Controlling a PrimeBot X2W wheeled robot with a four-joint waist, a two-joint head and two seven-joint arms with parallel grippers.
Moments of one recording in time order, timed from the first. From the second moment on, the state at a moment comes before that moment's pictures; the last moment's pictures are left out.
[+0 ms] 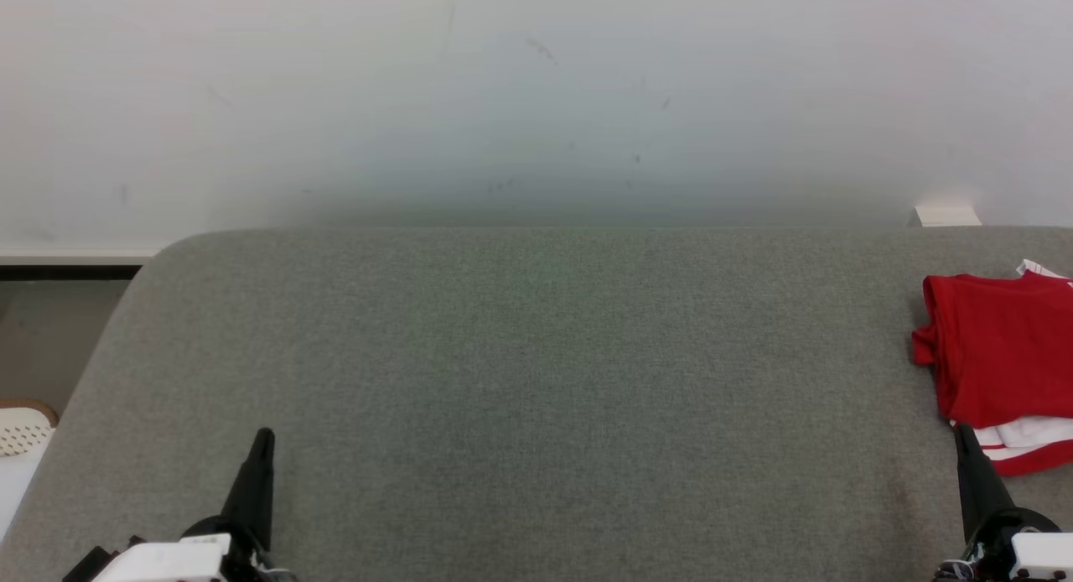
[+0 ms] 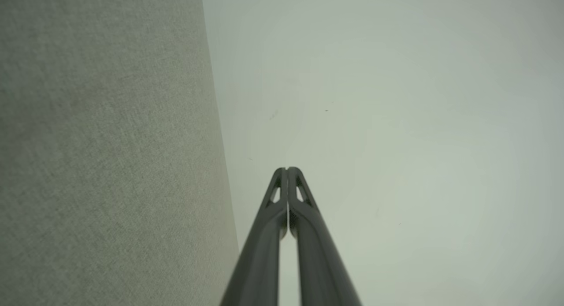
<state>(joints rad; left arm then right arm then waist) -0.10 0.05 0.11 0.25 -1.59 -0.13 0.11 -0.10 -0.05 -0.11 0.24 1.59 0.13 0.11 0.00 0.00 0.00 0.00</state>
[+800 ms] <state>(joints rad) -0.11 0.05 0.11 0.25 -1.61 -0.13 0.11 -0.10 -0.05 -0.11 0.24 1.61 0.13 0.11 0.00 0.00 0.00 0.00</state>
